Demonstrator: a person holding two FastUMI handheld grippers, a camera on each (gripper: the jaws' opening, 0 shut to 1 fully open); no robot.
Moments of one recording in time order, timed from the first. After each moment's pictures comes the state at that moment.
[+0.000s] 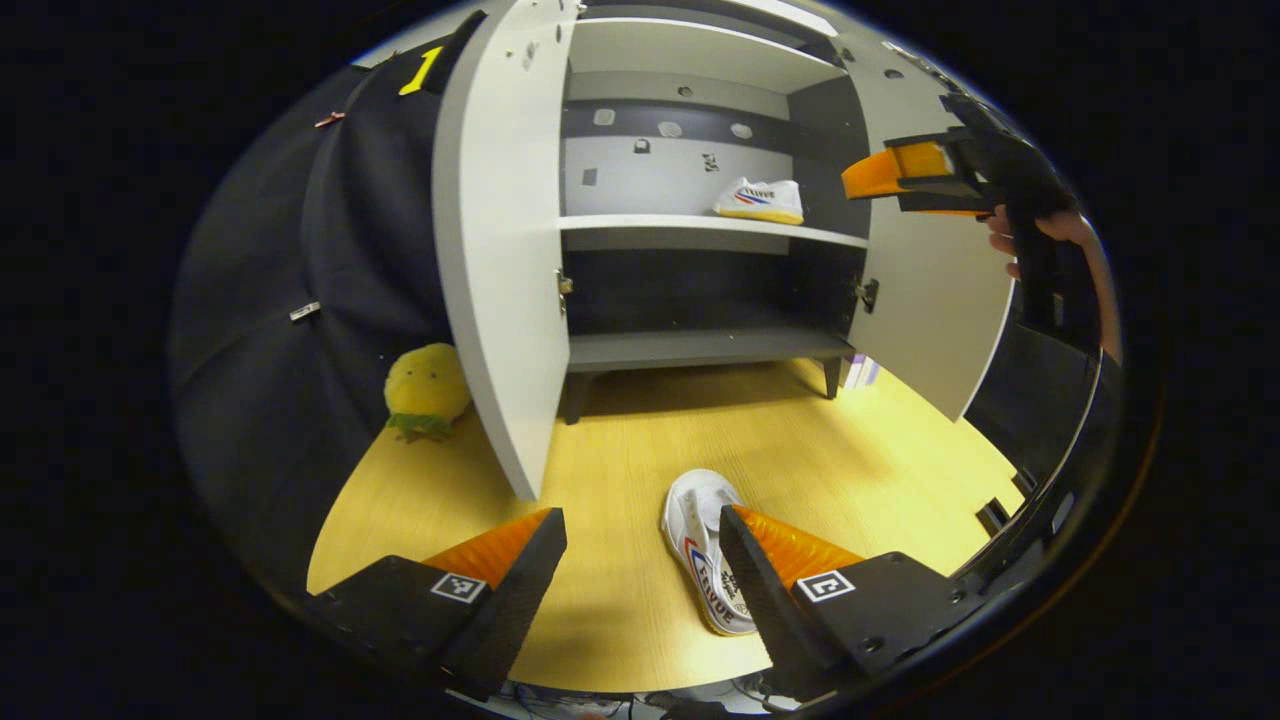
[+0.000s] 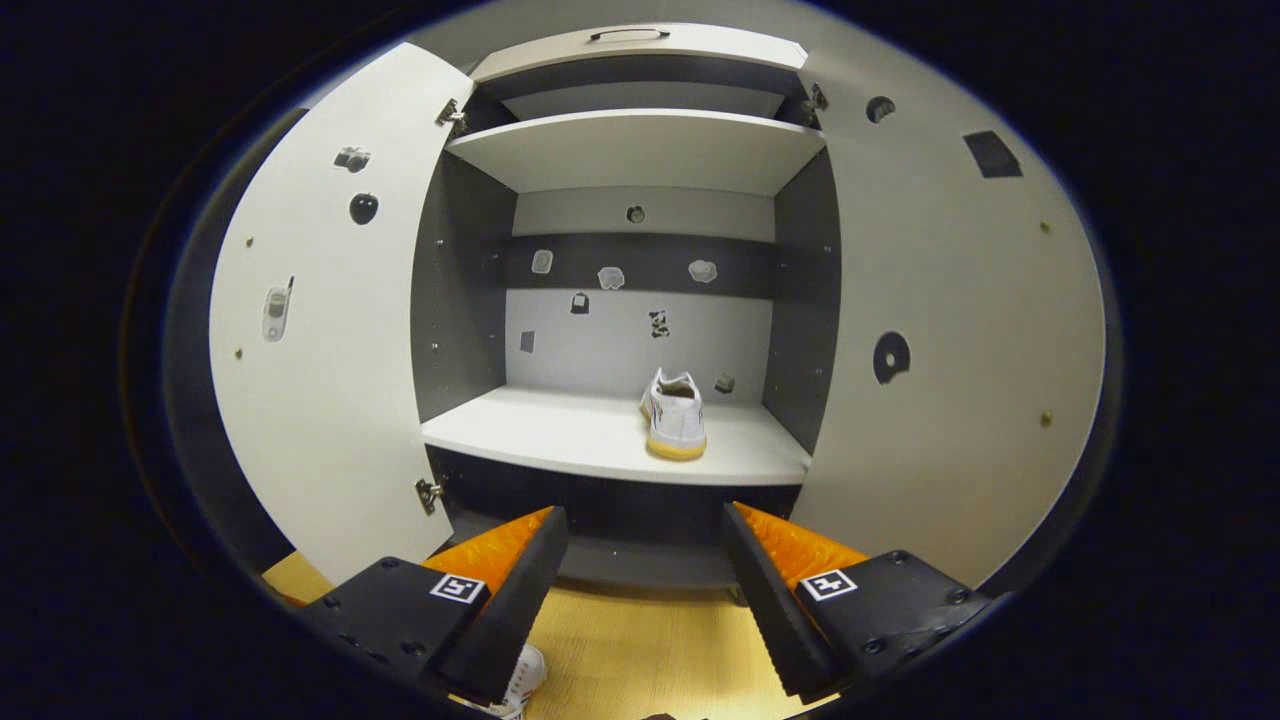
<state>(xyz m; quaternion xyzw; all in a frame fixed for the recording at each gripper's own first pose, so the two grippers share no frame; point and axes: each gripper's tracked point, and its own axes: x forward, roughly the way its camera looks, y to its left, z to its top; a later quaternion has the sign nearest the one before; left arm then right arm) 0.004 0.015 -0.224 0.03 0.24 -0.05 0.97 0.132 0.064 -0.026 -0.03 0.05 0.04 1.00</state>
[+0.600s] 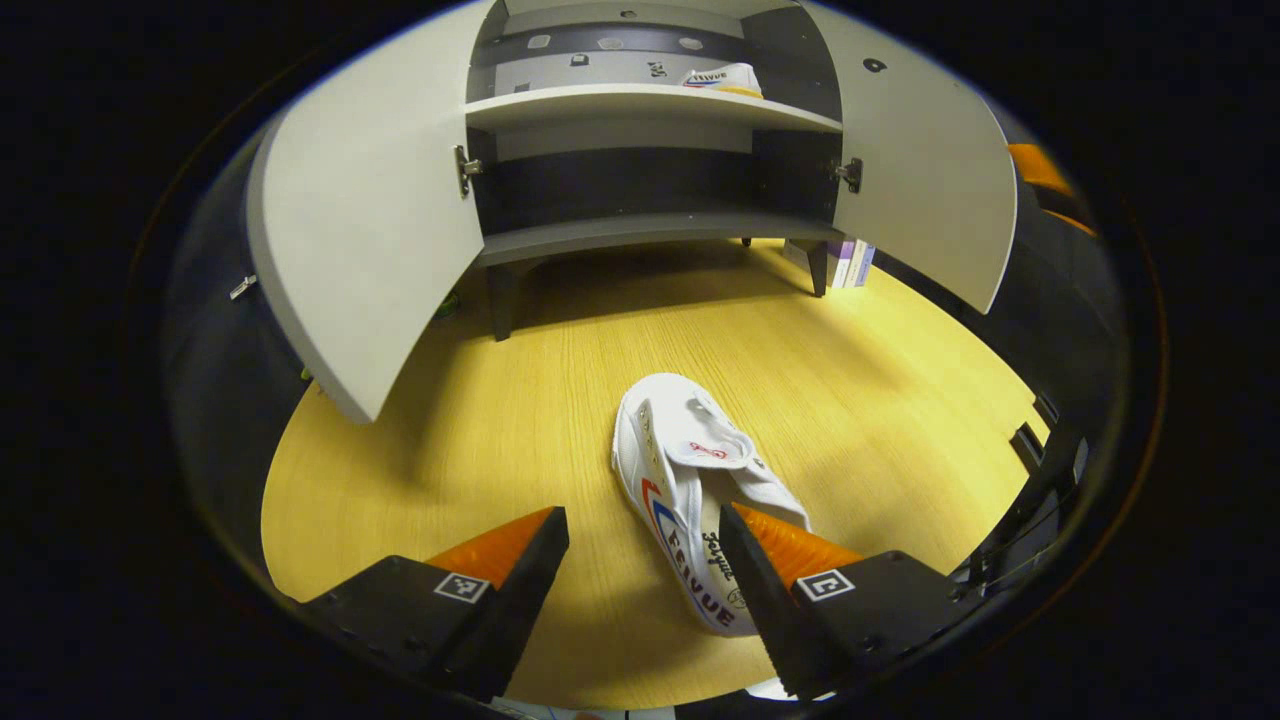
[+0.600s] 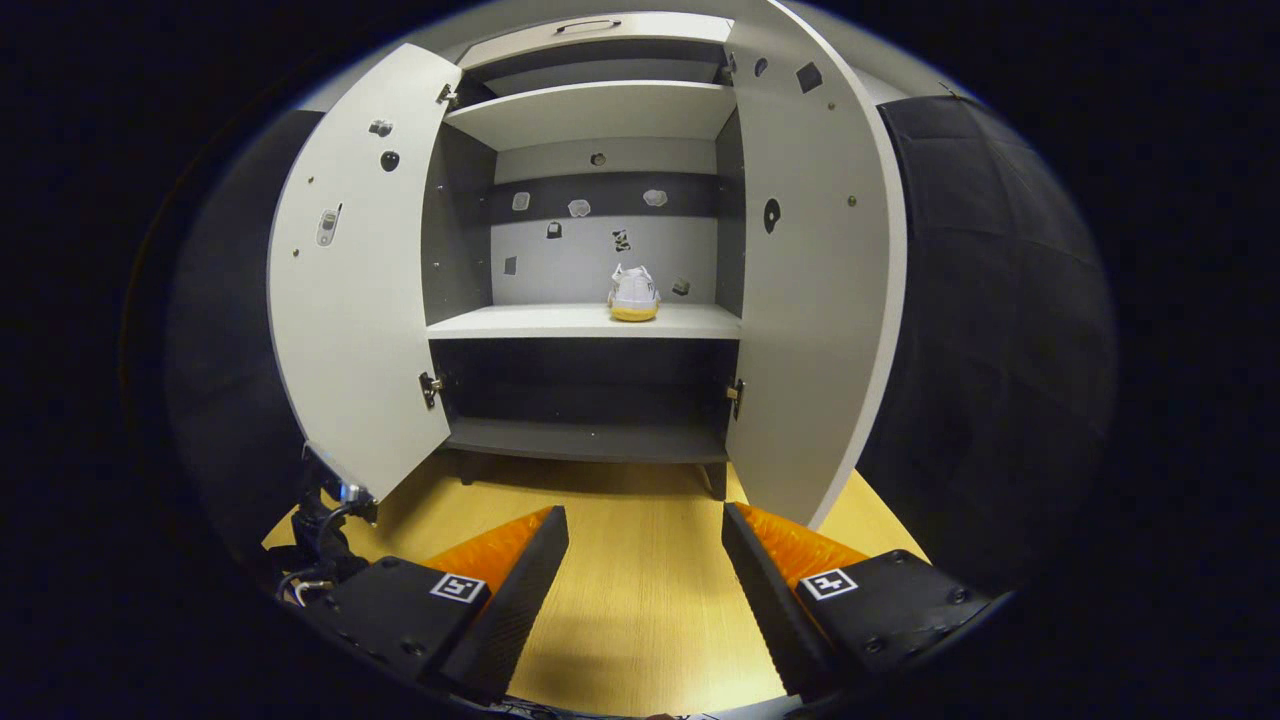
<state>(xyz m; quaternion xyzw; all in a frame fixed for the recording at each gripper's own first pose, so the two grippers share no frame) 0.042 -0.013 -0.341 0.07 0.33 -0.08 0.94 0.018 0.007 -0.116 -0.01 0.12 0.01 0.99</state>
